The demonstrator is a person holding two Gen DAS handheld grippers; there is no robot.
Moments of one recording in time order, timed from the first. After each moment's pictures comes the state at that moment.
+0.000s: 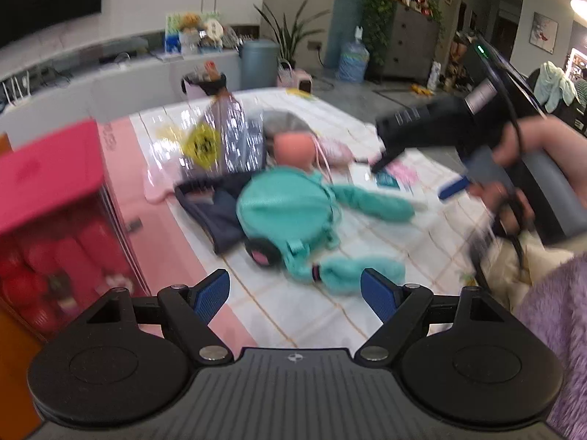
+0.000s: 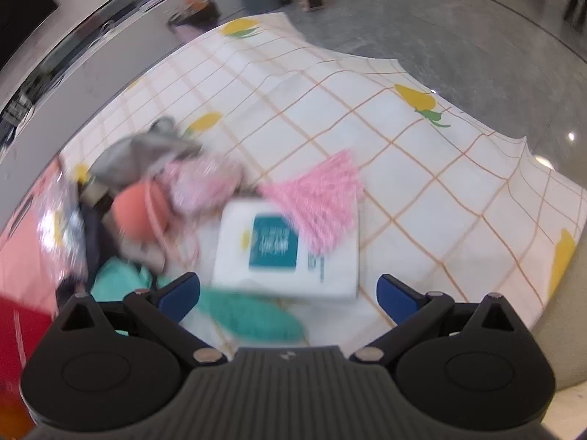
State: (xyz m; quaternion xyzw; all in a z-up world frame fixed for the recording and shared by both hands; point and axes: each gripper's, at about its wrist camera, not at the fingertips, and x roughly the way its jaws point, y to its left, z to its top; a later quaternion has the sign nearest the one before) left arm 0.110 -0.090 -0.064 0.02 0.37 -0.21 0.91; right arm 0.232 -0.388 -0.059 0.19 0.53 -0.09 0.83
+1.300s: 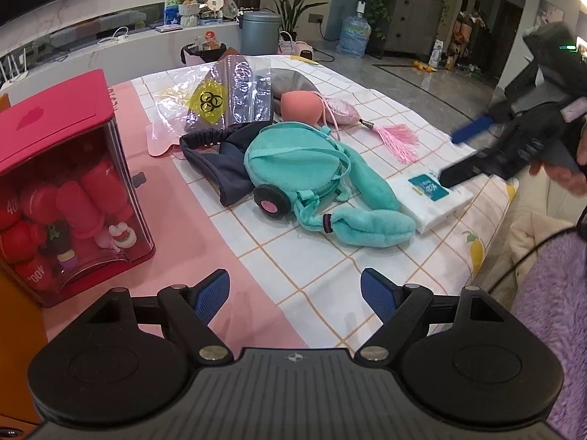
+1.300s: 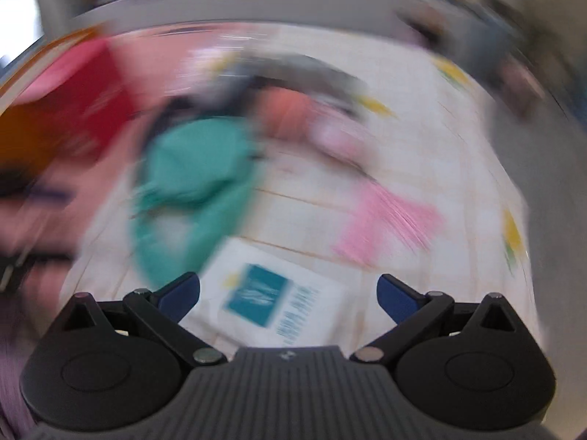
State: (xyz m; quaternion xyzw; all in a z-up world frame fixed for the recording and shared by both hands) left arm 0.103 -0.076 -0.079 0.03 0.41 -0.21 0.89; right arm 0.174 -0.378 -0.035 -0.17 0.47 0.30 0.81
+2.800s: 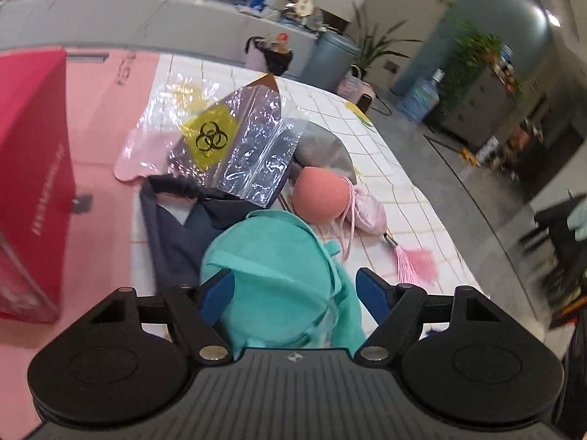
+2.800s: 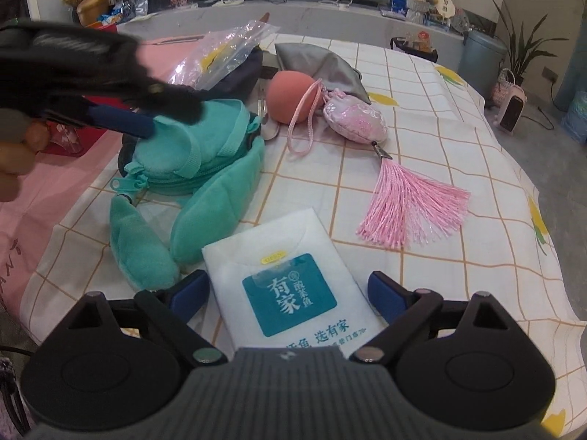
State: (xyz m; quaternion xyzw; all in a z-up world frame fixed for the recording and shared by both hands) left arm 0.212 -0.111 -0.078 -0.19 0.41 -0.11 0.88; right arm 0.157 -0.377 -0.096 -0.11 0.43 0.24 0.86
